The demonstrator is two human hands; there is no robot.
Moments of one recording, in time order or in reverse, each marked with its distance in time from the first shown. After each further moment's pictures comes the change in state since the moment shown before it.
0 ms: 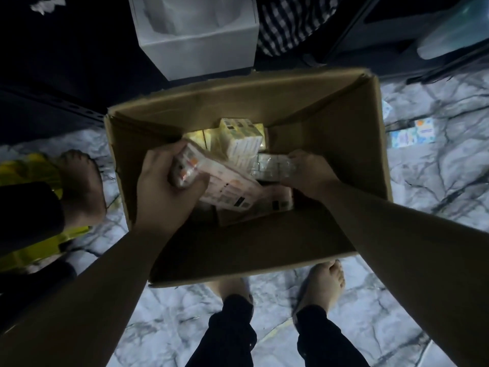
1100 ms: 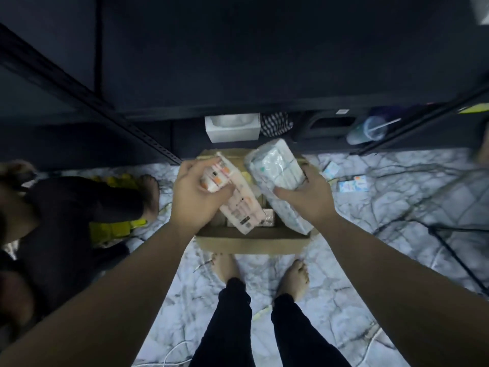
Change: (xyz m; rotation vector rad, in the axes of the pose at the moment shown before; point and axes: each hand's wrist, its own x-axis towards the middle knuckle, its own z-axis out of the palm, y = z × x) left_hand -0.099 0.243 -0.175 -0.195 0.123 -0.066; right_hand -0.286 -0.126 -0.189 0.487 0.327 -0.101
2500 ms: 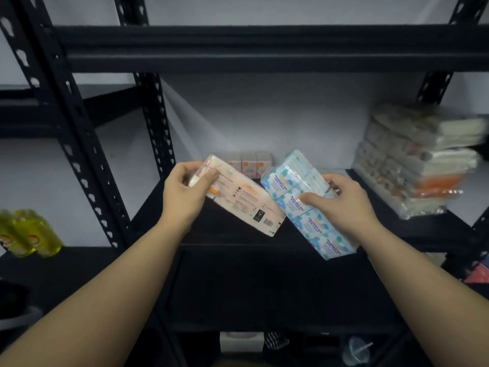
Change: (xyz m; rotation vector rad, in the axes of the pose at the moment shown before) left_hand 0.061 0.435 -0.298 -0.497 0.378 0.513; right_hand -0.132 -0.446 -0.330 0.125 0.328 -0.673
